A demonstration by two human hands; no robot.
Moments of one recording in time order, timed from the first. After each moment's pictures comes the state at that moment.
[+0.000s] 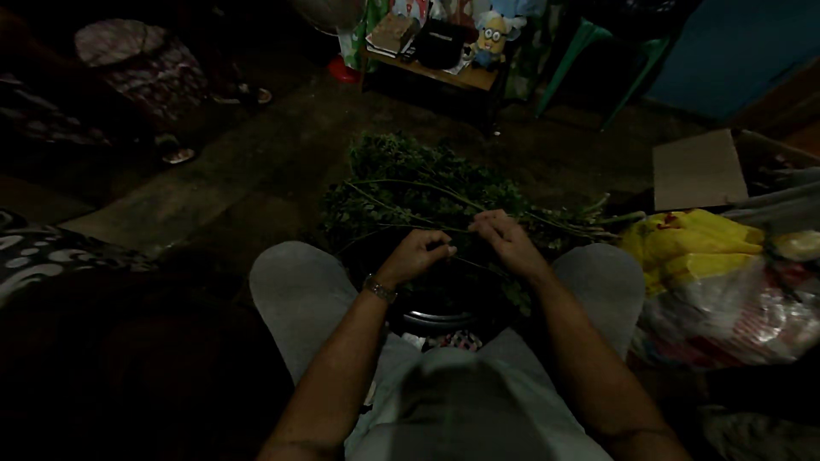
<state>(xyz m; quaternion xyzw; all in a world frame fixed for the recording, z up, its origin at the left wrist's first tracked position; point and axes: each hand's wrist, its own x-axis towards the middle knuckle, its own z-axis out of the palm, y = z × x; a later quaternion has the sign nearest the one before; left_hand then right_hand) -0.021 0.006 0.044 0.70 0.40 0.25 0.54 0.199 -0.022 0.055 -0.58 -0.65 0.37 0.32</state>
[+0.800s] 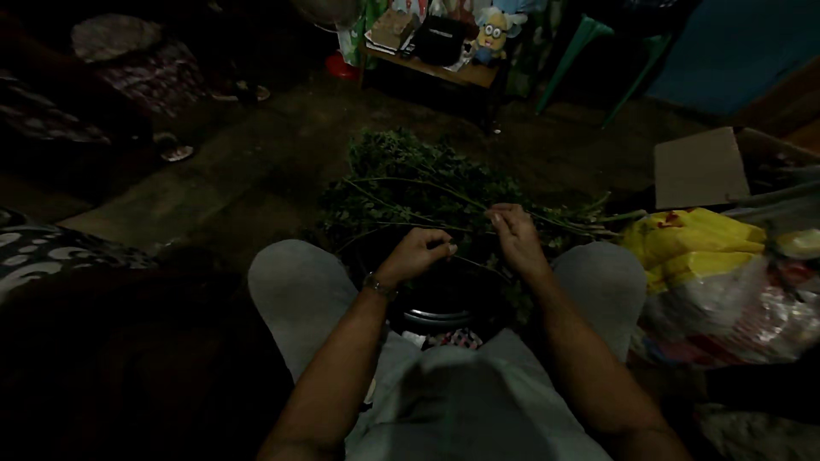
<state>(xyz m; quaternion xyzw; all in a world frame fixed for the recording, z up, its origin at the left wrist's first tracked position) -0.019 0.005 0.048 0.70 0.41 0.23 0.53 0.196 -0.024 0.053 -0.64 -0.60 0.29 0.37</state>
